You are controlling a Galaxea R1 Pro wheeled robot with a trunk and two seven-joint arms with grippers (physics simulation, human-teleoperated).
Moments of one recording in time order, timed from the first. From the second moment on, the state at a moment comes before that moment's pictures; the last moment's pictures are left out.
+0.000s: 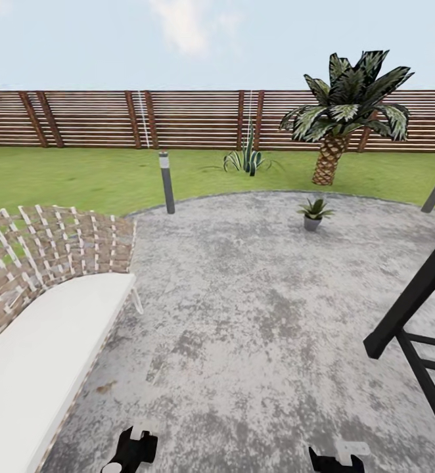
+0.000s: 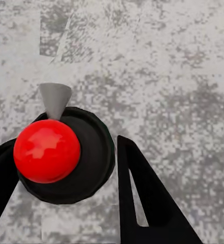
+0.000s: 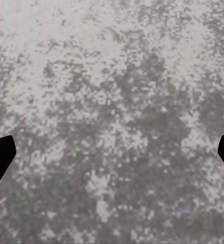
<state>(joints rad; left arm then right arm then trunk) -0.47 -0.02 -0.23 -0.14 0.09 -0.28 0.04 -0.44 -0.13 0.12 -0.03 -0.21 -0.44 0.10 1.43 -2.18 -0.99</state>
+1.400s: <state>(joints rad) -0.47 -0.02 -0.23 -0.14 0.09 -0.28 0.04 -0.44 -0.13 0.12 -0.03 -0.21 -0.44 0.10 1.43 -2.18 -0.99</state>
